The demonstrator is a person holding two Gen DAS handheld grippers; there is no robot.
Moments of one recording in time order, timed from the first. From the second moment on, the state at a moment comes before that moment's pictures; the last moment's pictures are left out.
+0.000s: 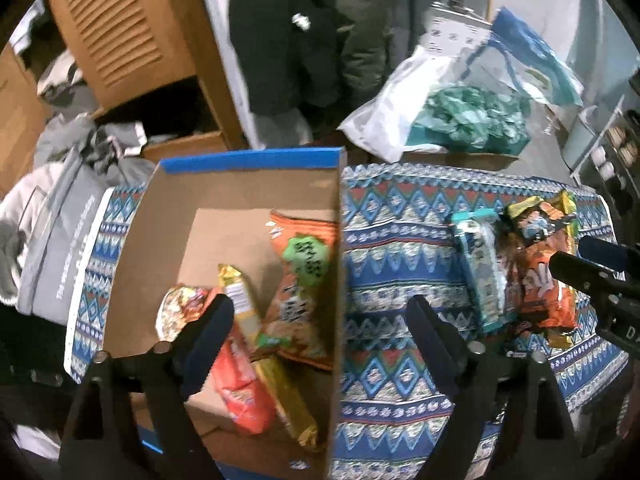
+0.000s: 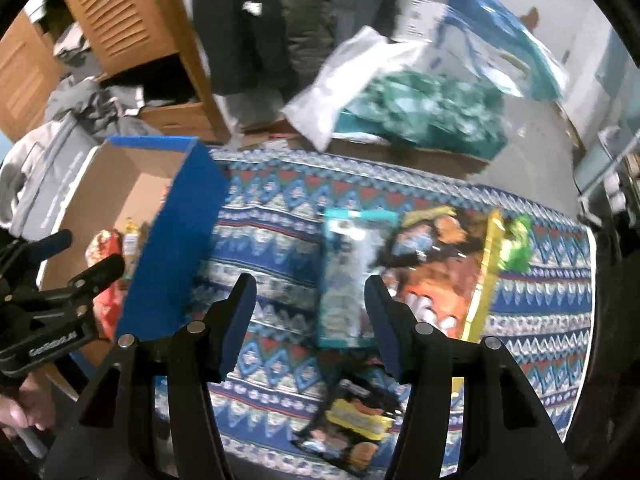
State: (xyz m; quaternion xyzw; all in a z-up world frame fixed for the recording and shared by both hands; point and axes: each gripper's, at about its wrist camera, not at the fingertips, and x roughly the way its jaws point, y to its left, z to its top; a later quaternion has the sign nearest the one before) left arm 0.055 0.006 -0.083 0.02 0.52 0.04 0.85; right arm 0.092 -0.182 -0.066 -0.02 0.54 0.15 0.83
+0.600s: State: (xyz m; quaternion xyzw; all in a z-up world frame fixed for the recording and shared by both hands) left arm 0.082 -0.090 -0.100 0.04 0.52 -0.03 0.85; right arm 0.091 -0.320 -0.113 0.04 0.57 0.04 0.82
